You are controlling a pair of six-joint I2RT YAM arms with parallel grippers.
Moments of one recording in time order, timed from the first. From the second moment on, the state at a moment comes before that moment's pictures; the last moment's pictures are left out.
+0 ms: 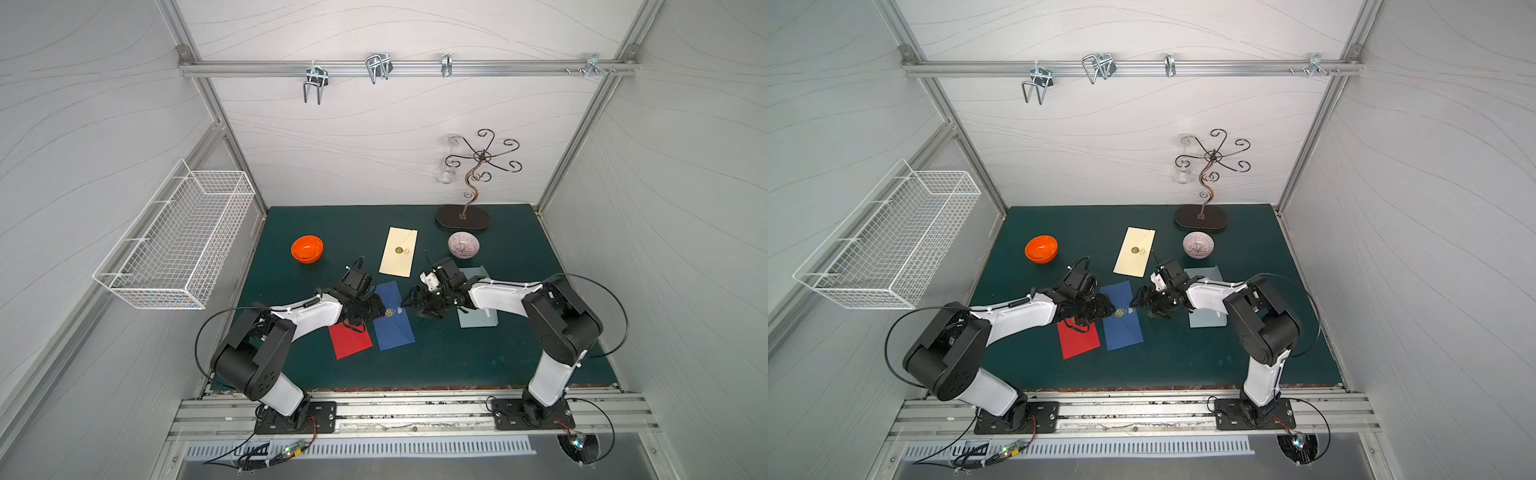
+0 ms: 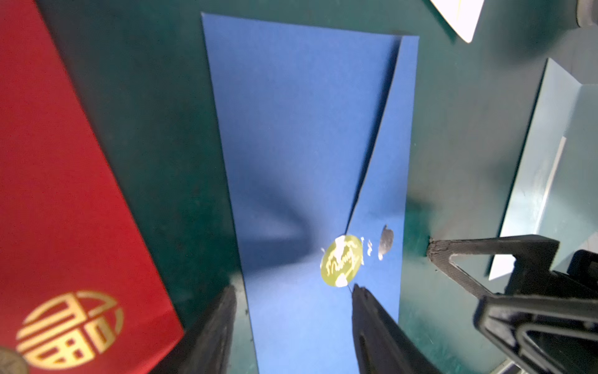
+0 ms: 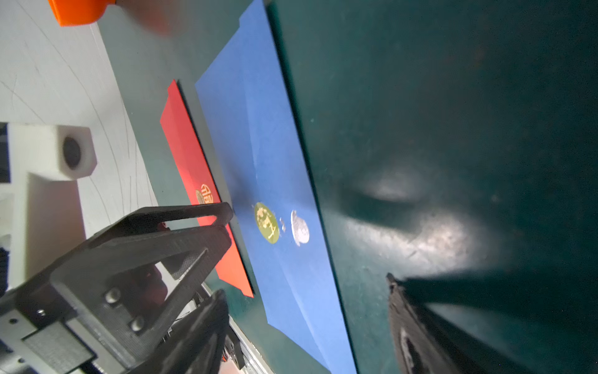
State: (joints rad) left arm -0.50 1.56 0.74 -0.27 0.21 -0.79; right arm 0.67 1.80 0.95 -0.14 -0.57 0.83
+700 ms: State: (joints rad) left arm -0.59 1.57 0.67 -0.07 0.41 -0.81; right arm 0.68 1.61 0.66 0.03 -0.69 0.84
